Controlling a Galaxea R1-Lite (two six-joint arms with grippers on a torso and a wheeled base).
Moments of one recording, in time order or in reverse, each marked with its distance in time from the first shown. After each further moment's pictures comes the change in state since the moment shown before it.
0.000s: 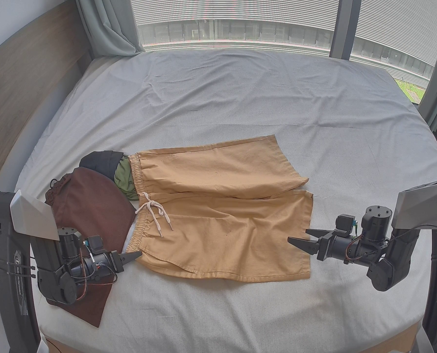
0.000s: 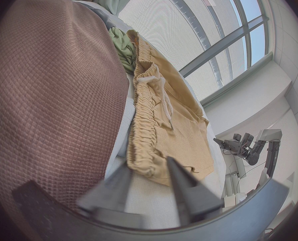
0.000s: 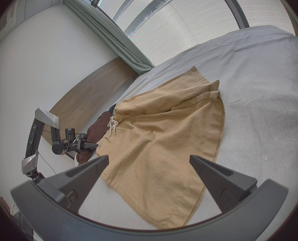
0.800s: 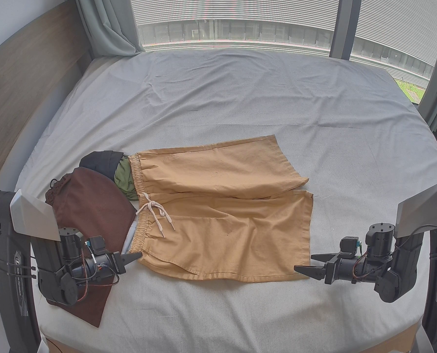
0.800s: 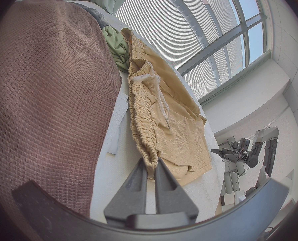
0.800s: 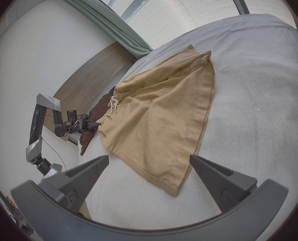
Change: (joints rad) left arm -0.024 -0.013 0.017 -0.003 -0.001 0.007; right arm -0.035 0.031 0.164 0.003 0.064 -0.100
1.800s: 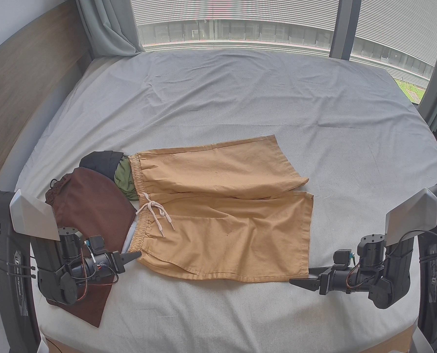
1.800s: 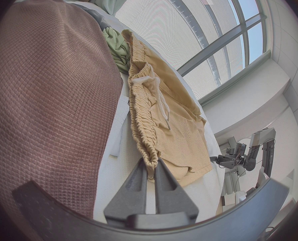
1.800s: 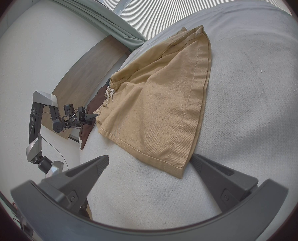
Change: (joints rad) left arm 0.010 0.001 -0.009 0.000 0.000 0.002; right arm 0.019 0.105 0.007 -0.005 0.002 0.016
